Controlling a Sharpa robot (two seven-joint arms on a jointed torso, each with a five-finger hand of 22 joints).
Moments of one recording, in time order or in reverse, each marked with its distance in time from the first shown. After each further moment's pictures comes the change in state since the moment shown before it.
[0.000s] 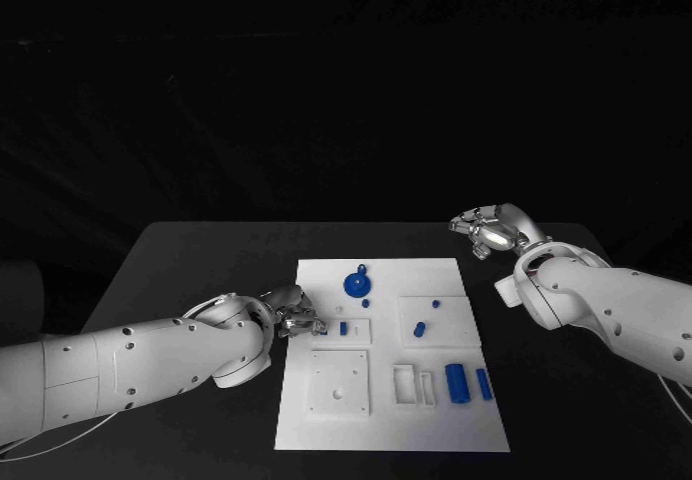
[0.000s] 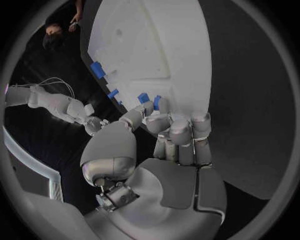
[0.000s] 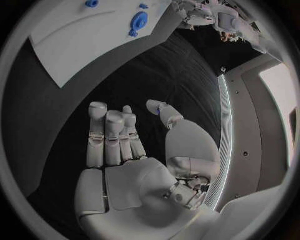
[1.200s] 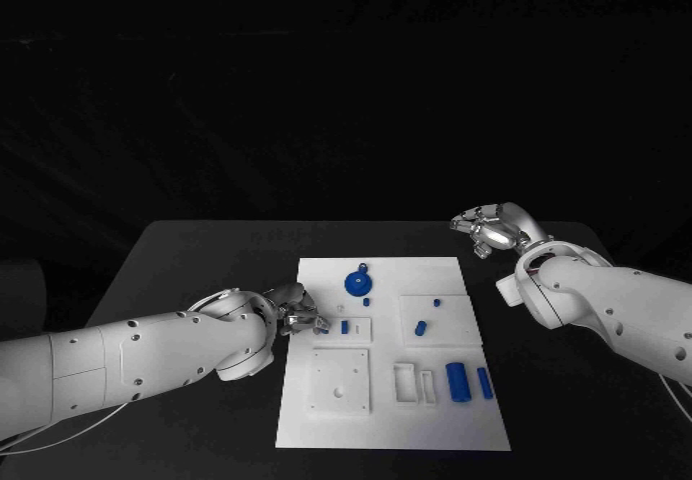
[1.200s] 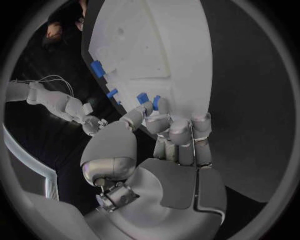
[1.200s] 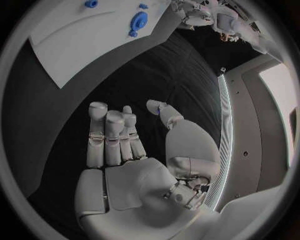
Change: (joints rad) left arm 0.005 0.015 0.004 -0.020 0.034 0.036 -0.005; left_hand 0.001 -0.002 -0.014 0.033 -0.134 0.024 -0.013 0.010 -0.009 0.000 0.000 0.011 -0.008 0.007 -0.009 0.000 -0.005 0.000 0.000 0.000 0.000 -0.003; right arm 0.000 0.002 0.000 0.000 0.000 0.000 0.000; right_hand 0.000 0.000 0.000 0.000 0.000 0.000 -0.001 0.000 -0.001 0.000 0.000 0.000 -0.001 0.002 -0.002 0.000 -0.001 0.000 0.001 0.002 0.000 0.000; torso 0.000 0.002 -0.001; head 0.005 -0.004
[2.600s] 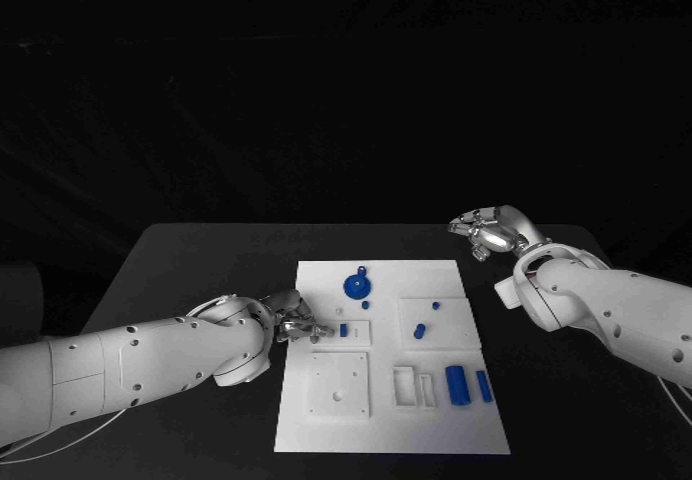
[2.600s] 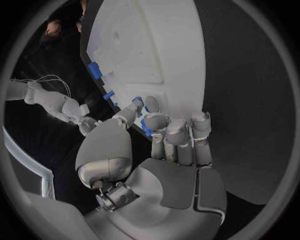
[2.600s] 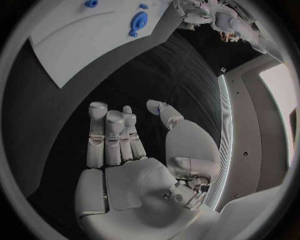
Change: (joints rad) left arm -0.007 0.003 -0.004 -0.018 0.014 0.009 -0.012; left_hand -0.078 -0.152 -0.080 0.180 -0.244 0.103 -0.062 0.004 -0.006 -0.034 -0.027 -0.004 -0.027 0.001 -0.033 0.000 -0.013 0.012 0.000 0.000 -0.004 -0.005; right arm 0.000 -0.001 0.000 0.000 0.000 0.000 0.000; right_hand 0.000 0.000 0.000 0.000 0.000 -0.005 0.000 0.000 0.000 0.000 0.000 -0.001 -0.001 -0.002 0.002 0.000 0.000 0.000 0.000 0.000 0.000 0.001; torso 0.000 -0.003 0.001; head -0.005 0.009
